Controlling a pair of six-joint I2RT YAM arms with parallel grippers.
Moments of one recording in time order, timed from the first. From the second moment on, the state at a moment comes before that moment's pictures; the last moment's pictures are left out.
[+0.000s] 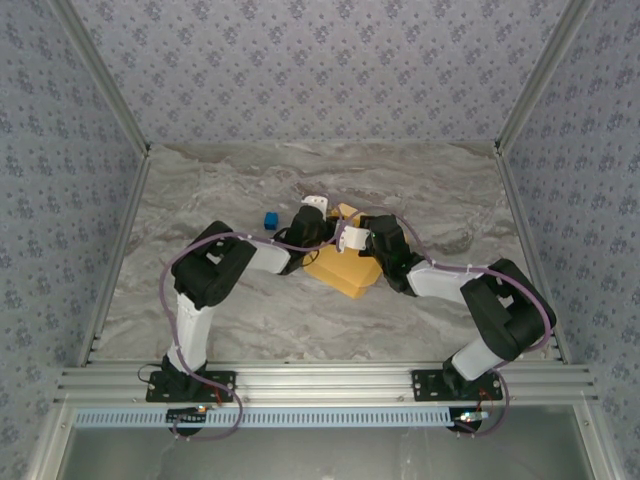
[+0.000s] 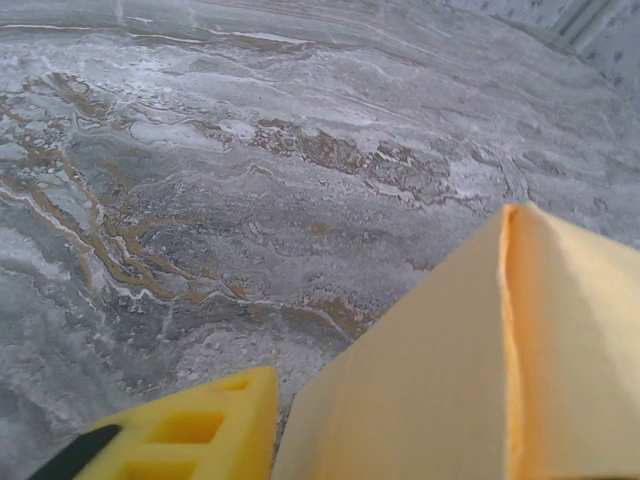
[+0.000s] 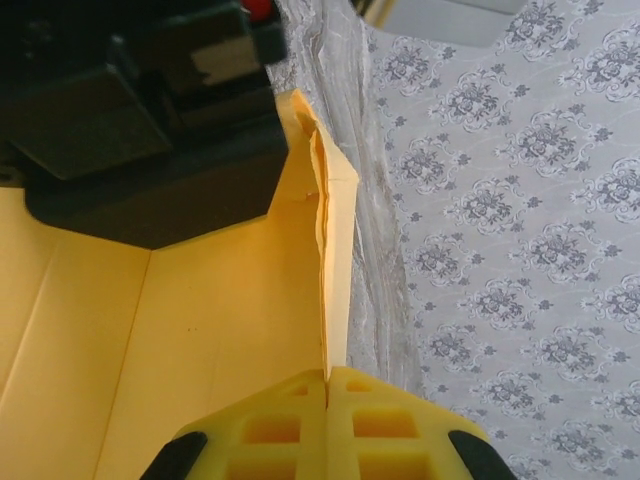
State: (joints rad) left arm -0.71 2.08 1.06 0.61 -0.07 -0.48; right arm 0.59 1.55 0.65 0.49 0.26 -1.13
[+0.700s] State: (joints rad) left arm -0.68 2.08 1.05 0.58 -0.01 -0.45; right arm 0.59 1.55 0.65 0.49 0.25 -1.11
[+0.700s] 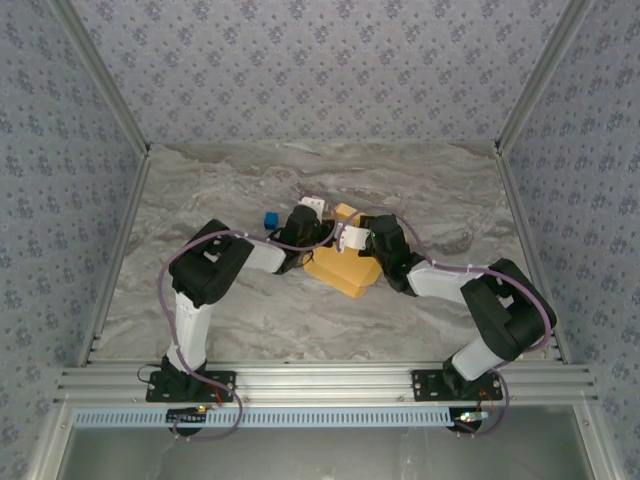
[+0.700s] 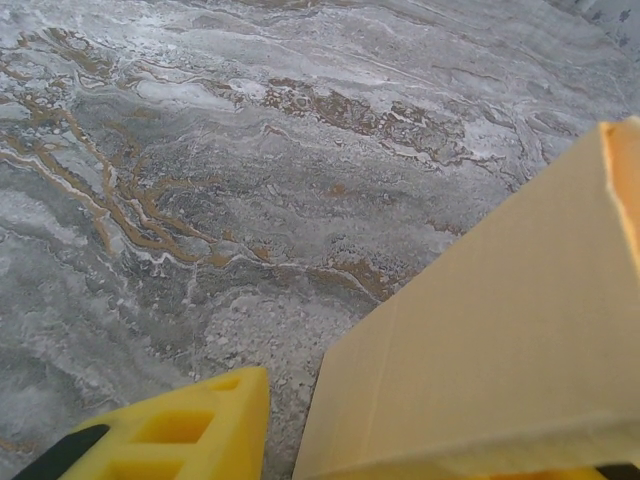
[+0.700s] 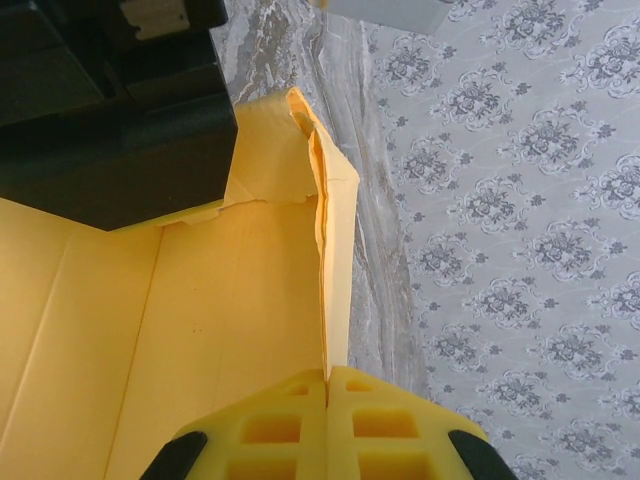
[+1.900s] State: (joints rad) left arm -0.67 2.02 0.95 0.61 0.03 -0.45; right arm 0.57 1.52 0.66 0.44 0.23 -1.06
